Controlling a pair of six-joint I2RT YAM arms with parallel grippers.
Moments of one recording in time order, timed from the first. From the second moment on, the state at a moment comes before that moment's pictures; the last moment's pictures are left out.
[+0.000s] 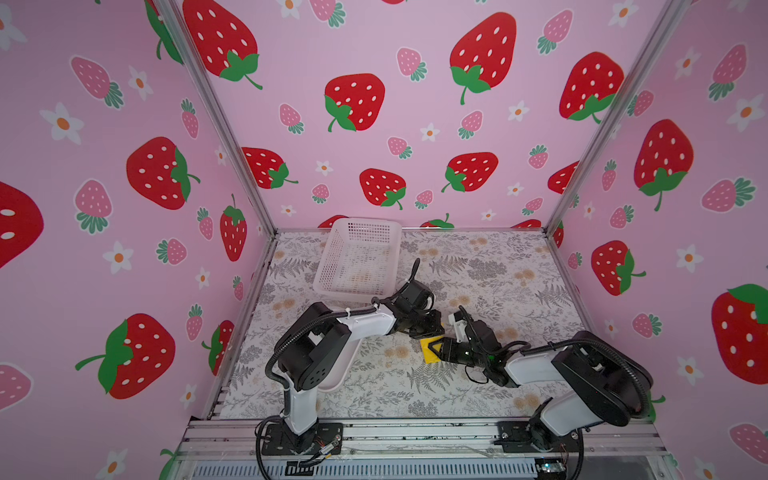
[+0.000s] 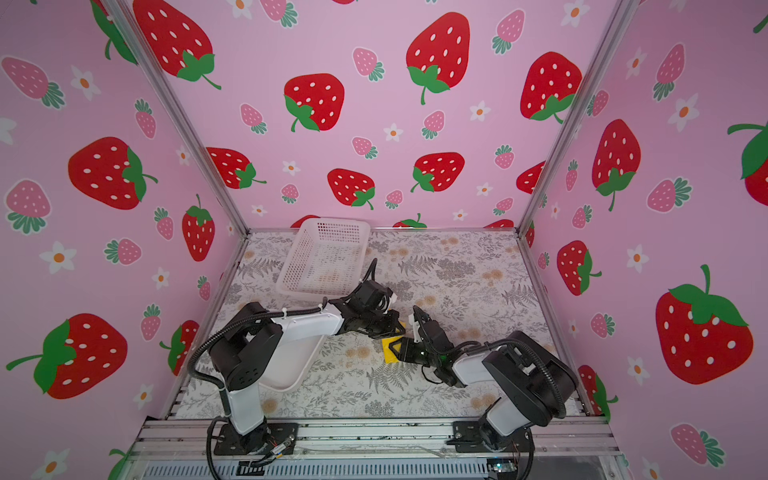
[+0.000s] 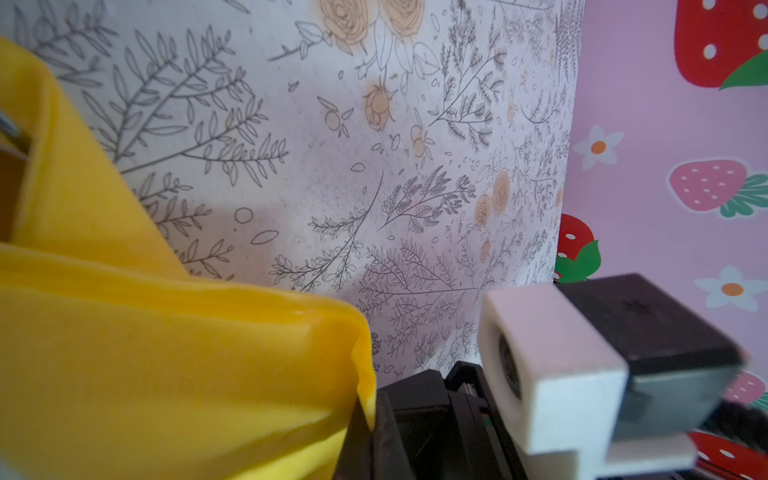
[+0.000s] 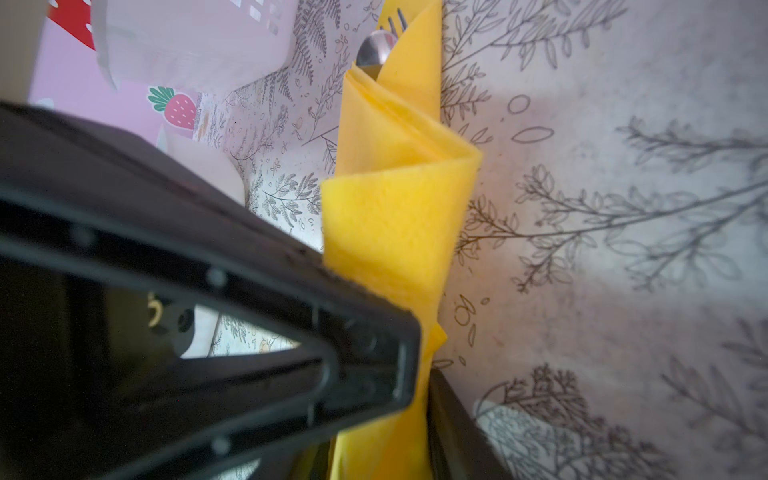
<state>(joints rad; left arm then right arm) -0.78 1.89 1.14 -0.13 0.47 -0.83 0.80 1.53 0.31 0.60 -0.30 0.85</state>
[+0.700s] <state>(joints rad) -0.78 1.89 1.14 -0.13 0.48 -0.84 0.80 1.54 0.28 0.64 -0.30 0.88</state>
